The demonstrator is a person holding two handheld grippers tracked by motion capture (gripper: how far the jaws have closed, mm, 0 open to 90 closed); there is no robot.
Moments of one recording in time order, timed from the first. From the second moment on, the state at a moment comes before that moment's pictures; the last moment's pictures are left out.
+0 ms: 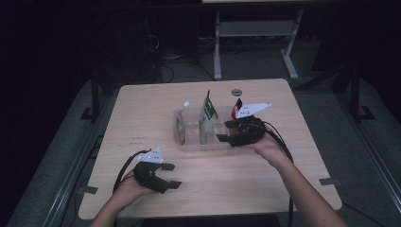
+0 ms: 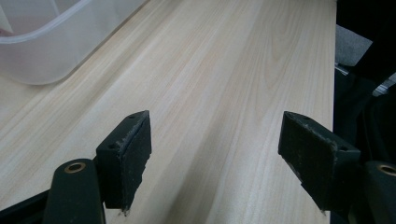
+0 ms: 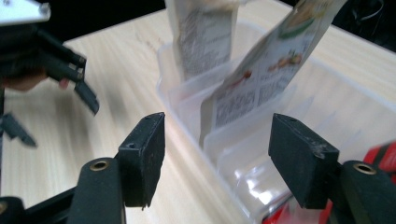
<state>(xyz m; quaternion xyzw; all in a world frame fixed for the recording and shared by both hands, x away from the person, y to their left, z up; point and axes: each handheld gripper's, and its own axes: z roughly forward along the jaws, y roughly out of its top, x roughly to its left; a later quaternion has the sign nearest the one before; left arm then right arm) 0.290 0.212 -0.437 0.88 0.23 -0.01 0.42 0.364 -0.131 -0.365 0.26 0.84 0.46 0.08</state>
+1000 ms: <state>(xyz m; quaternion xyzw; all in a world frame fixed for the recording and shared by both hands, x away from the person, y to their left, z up) 0.281 0.199 -0.444 0.90 0.20 -0.01 0.38 0.291 -0.175 -0.432 0.24 0.88 0.40 0.06</state>
